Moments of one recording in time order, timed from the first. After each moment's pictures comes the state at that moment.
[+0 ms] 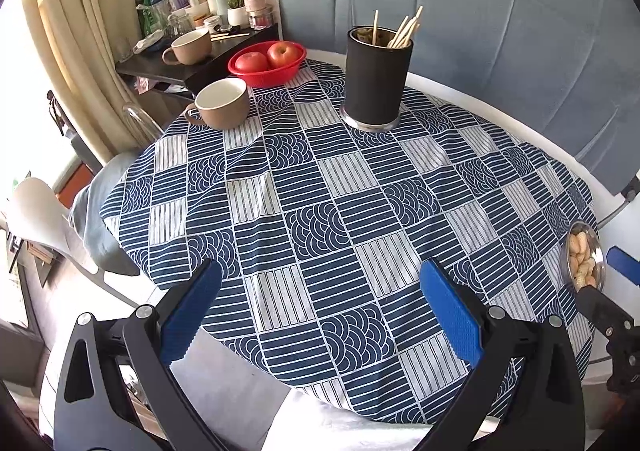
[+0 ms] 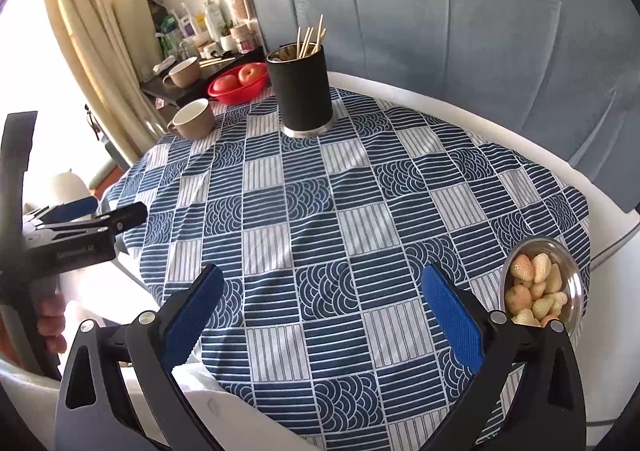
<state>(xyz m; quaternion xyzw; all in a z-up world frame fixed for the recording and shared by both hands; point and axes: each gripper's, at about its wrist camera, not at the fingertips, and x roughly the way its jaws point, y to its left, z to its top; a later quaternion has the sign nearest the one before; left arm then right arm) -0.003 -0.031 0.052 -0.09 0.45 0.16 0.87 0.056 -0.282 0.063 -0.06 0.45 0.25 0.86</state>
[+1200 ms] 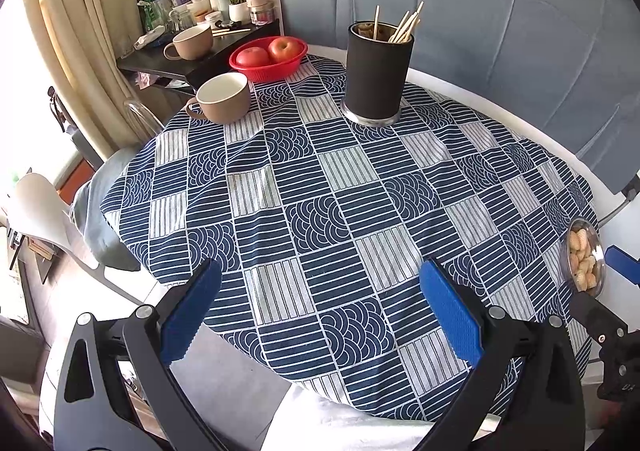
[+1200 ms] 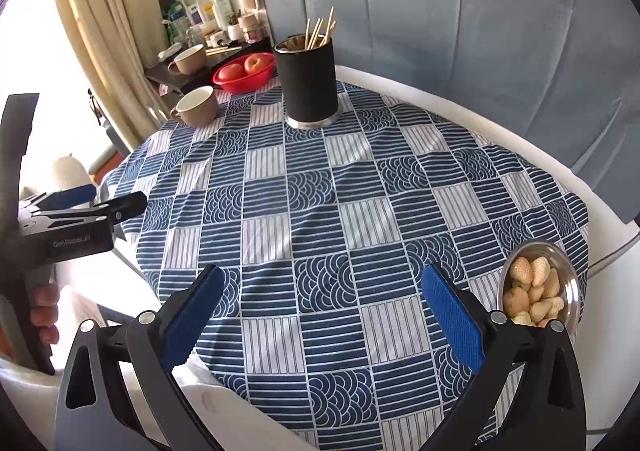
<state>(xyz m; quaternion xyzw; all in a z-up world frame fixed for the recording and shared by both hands) -0.005 -0.035 0.051 -0.09 0.46 0.16 0.87 0.052 -0.277 0.058 -0.08 0.46 0.25 0.85</state>
